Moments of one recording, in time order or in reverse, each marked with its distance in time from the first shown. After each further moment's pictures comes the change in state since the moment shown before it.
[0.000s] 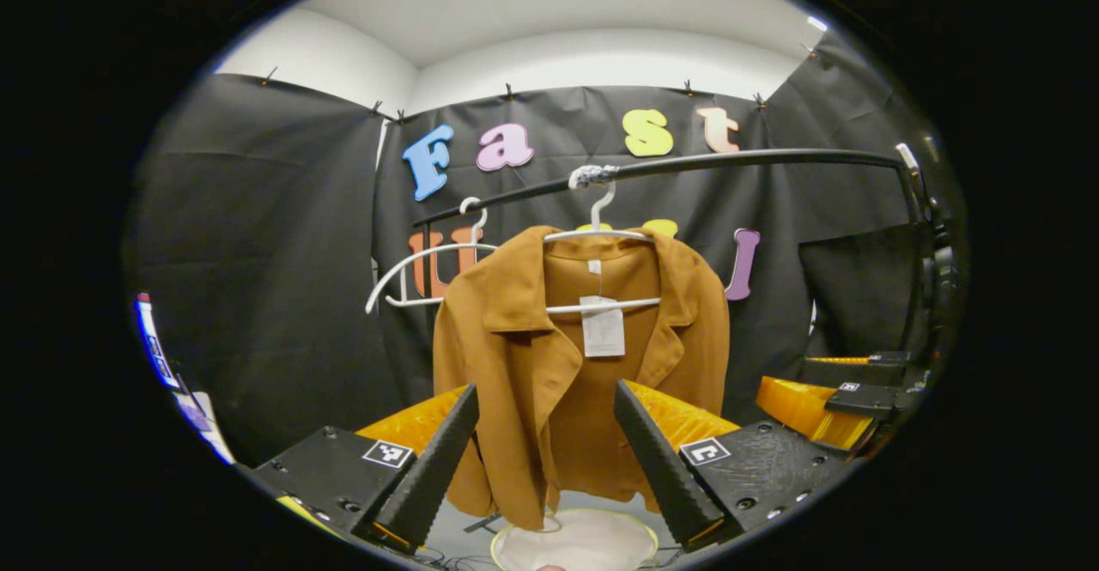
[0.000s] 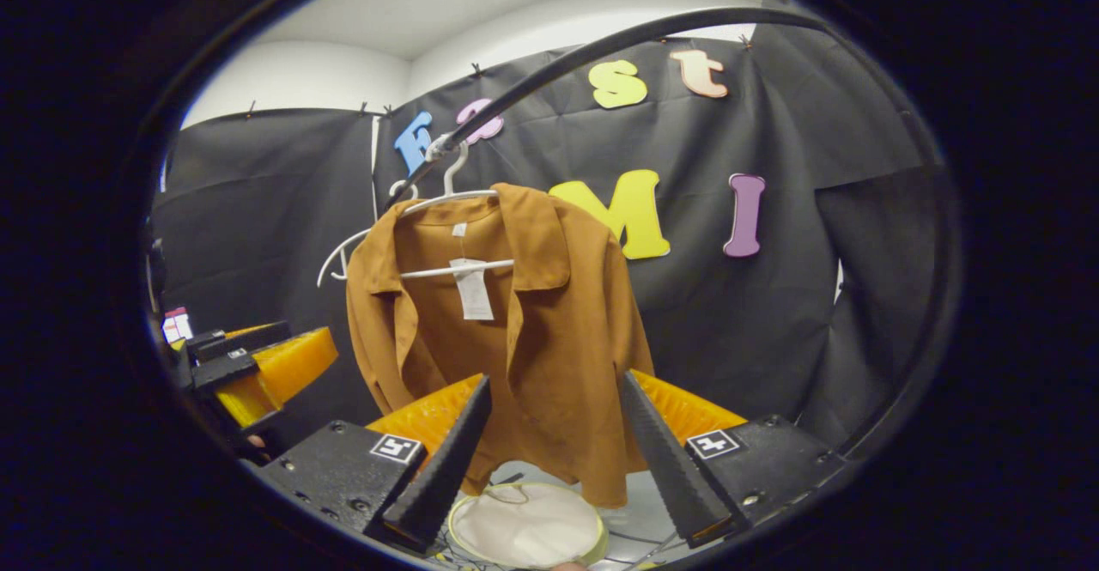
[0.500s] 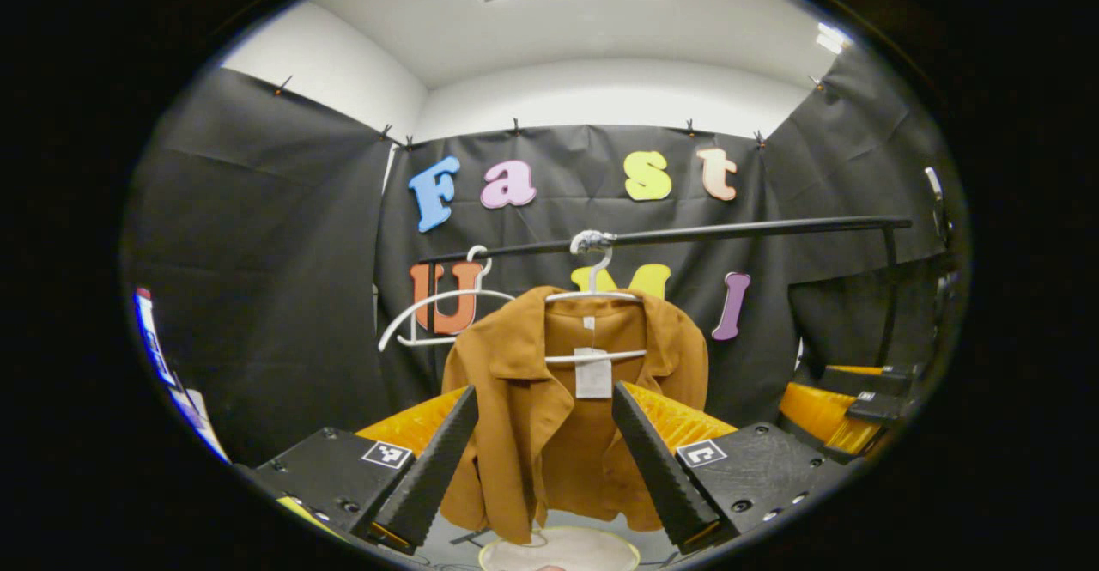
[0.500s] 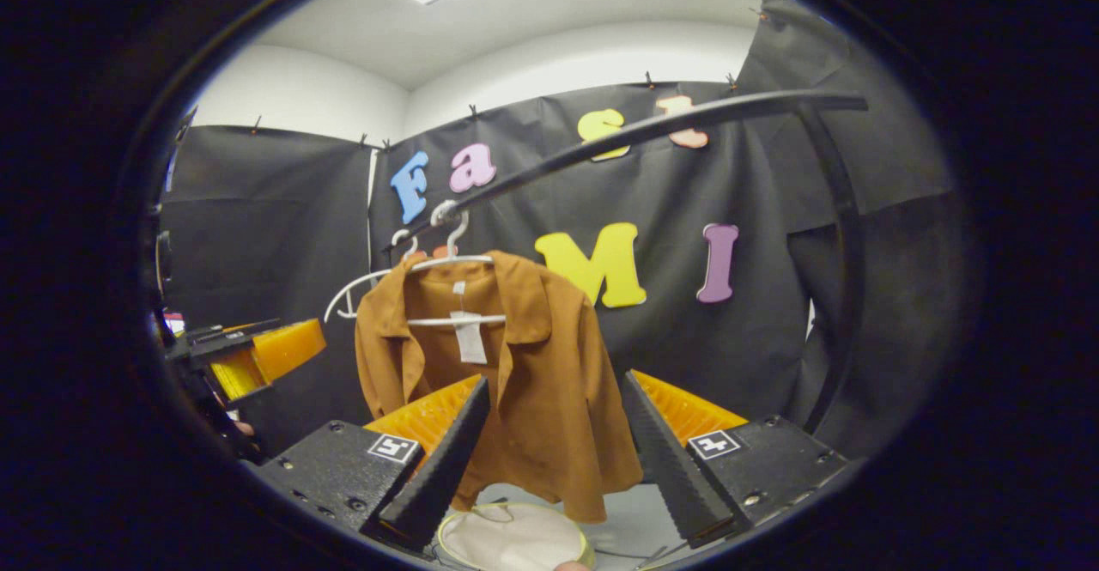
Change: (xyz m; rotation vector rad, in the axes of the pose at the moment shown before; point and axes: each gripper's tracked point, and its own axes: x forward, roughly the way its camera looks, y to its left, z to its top) left arm -0.045 -0.012 0.048 -0.057 -0.088 -0.003; right arm -0.069 -0.018 0.023 -0.019 -0.104 -0.043
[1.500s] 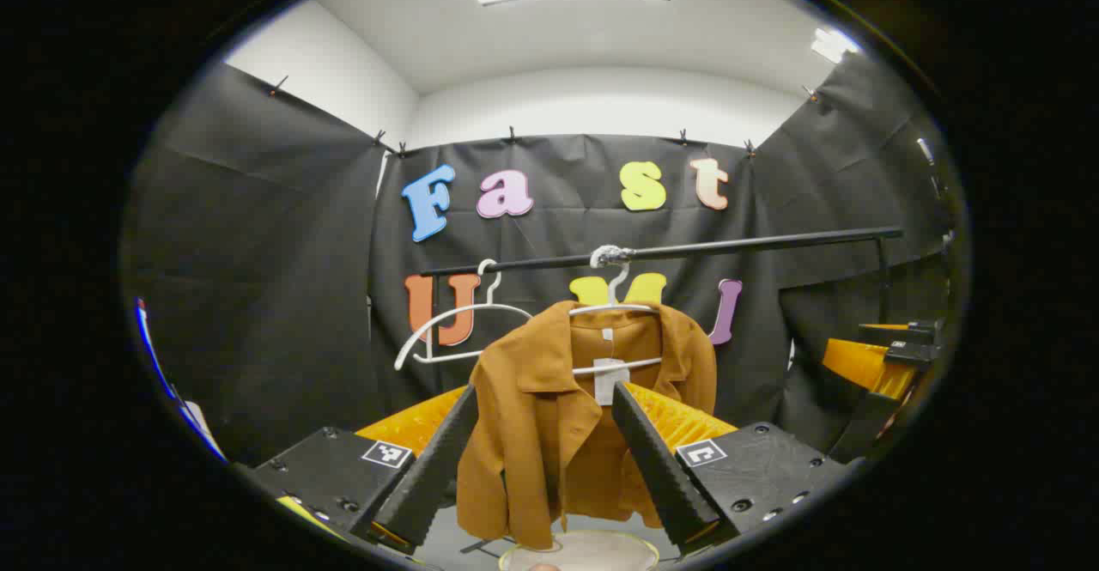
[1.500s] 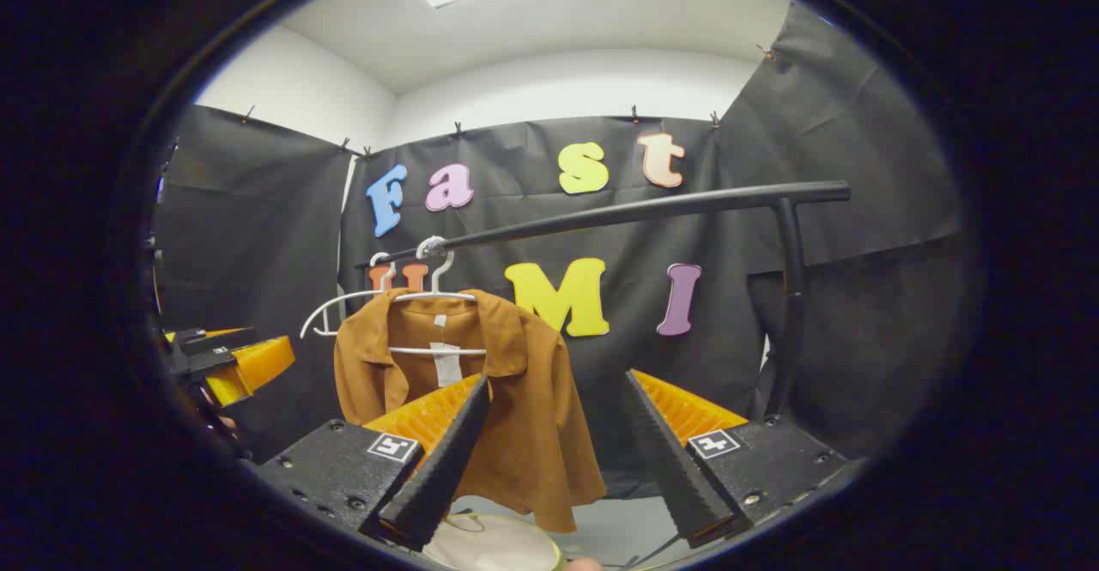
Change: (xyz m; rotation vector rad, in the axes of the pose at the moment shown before) left arm -0.008 0.040 0.029 0.038 -0.056 -0.067; right arm -0.037 0.006 0.068 -0.067 -0.134 -0.129
